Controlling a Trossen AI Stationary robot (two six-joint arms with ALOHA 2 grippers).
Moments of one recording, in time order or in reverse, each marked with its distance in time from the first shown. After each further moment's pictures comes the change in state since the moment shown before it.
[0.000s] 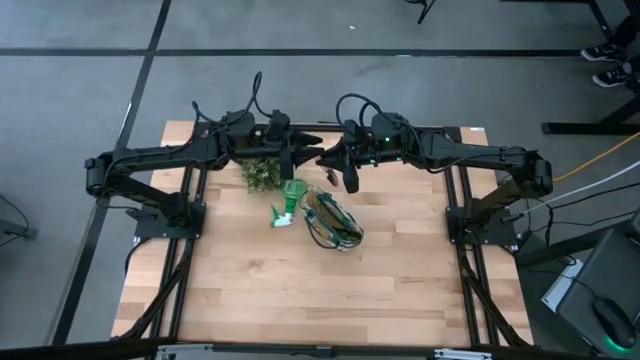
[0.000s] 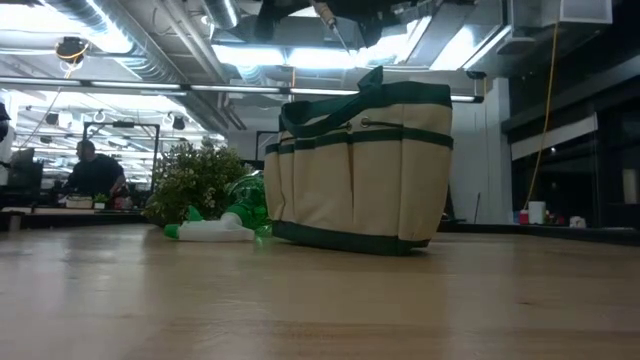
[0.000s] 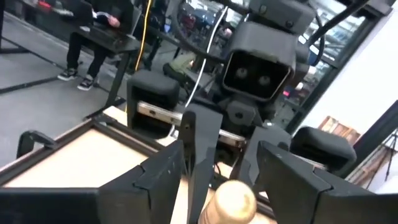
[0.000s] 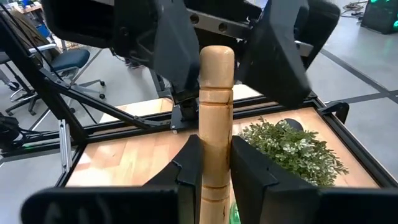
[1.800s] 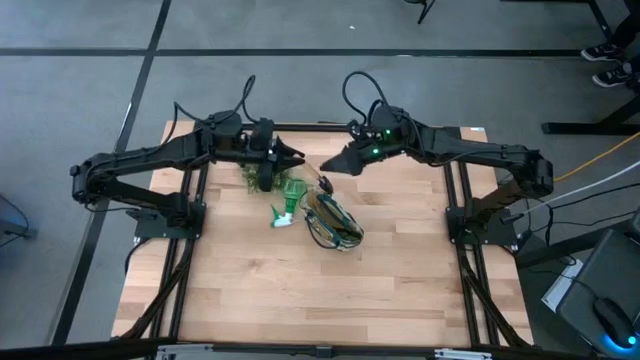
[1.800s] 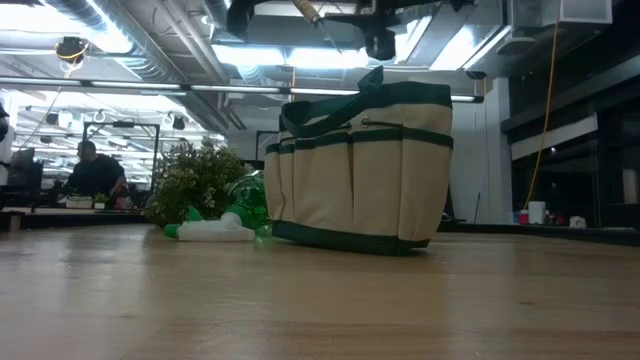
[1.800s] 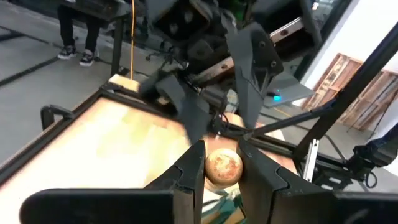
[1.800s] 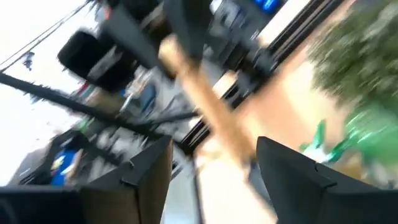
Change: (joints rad) left arm 0.000 -0.148 0.000 -0.337 0.078 0.189; right arm -0.051 -0.006 0.000 -0.044 -0.236 0.710
